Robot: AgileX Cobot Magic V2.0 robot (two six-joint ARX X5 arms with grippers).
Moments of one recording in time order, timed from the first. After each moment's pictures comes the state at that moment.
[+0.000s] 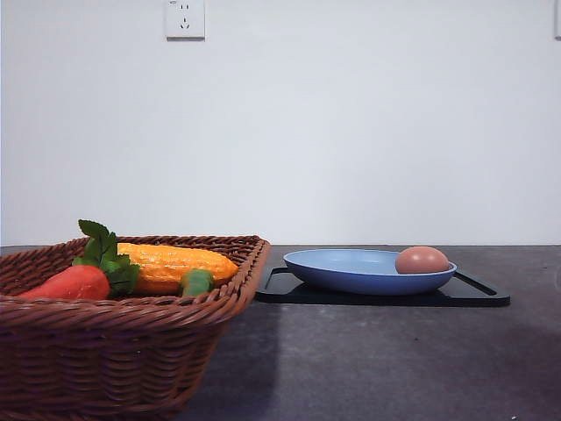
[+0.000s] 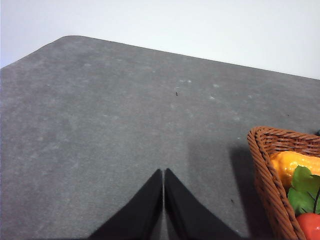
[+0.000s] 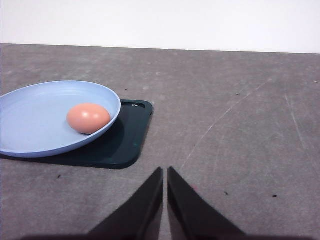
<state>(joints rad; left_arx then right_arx) -0.02 0.00 0.03 -0.18 -0.07 -0.17 0.05 0.01 0.02 -0.16 -0.04 0.03</state>
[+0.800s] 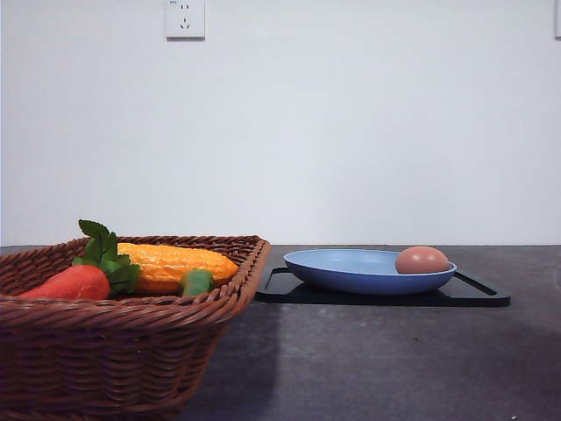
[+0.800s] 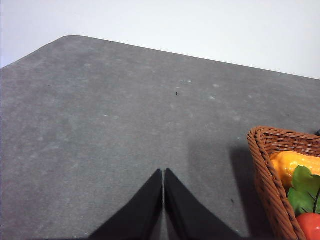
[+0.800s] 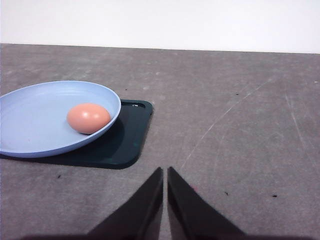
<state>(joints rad) -0.02 0.00 0.03 -0.18 -0.07 -0.17 0.05 0.01 0.02 -0.16 -0.04 0.03</state>
